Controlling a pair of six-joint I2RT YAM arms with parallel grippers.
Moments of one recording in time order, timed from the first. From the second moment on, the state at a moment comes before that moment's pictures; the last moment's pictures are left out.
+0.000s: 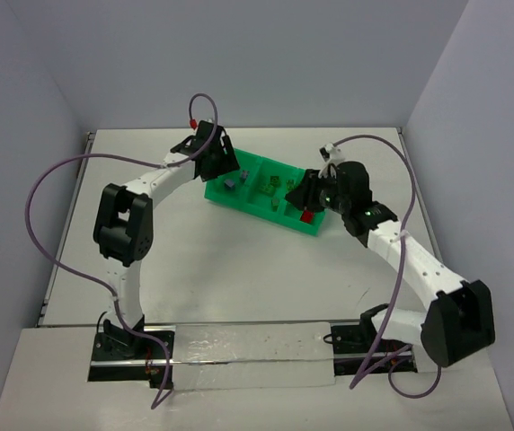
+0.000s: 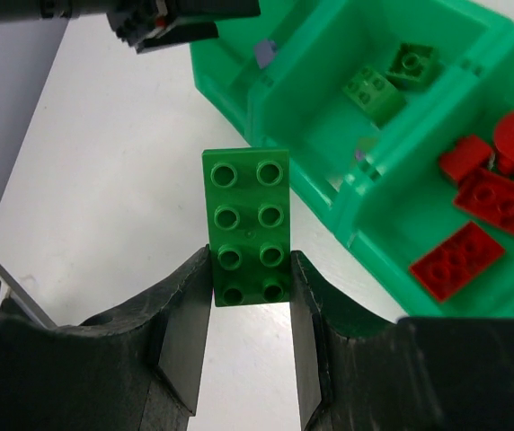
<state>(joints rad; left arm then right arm) -0.46 2.07 1.68 -0.43 -0.10 -0.67 0.35 1.16 0.84 -0.09 -0.31 0.42</state>
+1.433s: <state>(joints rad) -0.61 1.00 1.02 -0.33 -0.30 -0.61 0.39 1.01 0.89 -0.32 0.47 0.48</state>
